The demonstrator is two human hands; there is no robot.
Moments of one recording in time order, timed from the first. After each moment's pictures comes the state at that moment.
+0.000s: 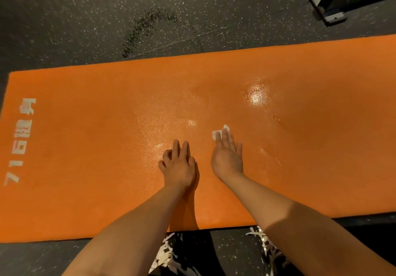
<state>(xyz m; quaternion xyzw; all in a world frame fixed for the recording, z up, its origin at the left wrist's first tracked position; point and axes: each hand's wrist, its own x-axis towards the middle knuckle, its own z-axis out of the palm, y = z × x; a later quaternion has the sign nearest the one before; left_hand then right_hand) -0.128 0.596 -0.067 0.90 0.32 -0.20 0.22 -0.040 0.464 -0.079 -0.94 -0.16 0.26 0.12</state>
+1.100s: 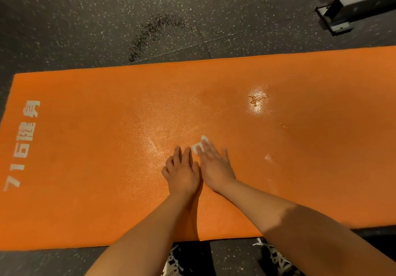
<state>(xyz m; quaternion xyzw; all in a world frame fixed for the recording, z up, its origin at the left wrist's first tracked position) -0.129 0.602 -0.072 0.89 0.36 -0.15 0.24 -0.055 0.497 -0.080 -0.89 -0.32 0.29 0.13</state>
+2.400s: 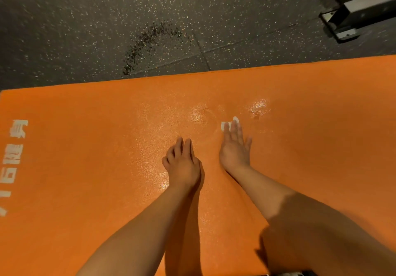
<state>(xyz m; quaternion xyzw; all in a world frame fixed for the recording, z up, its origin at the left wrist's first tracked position) -0.046 0.641 -0.080 0.91 0.32 -0.14 0.24 0.059 0.511 -0.095 -0.95 -0.14 0.23 0.13</state>
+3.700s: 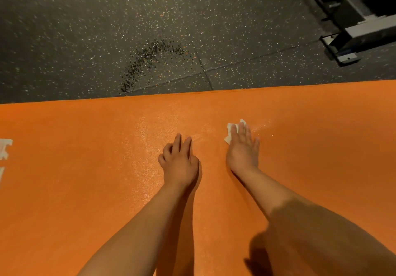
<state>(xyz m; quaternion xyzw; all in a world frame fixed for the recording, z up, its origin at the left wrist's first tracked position) 0.020 0.690 -0.090 0.92 0.29 -0.10 0.23 0.127 0.528 -0.109 -0.97 -0.13 0.17 0.13</state>
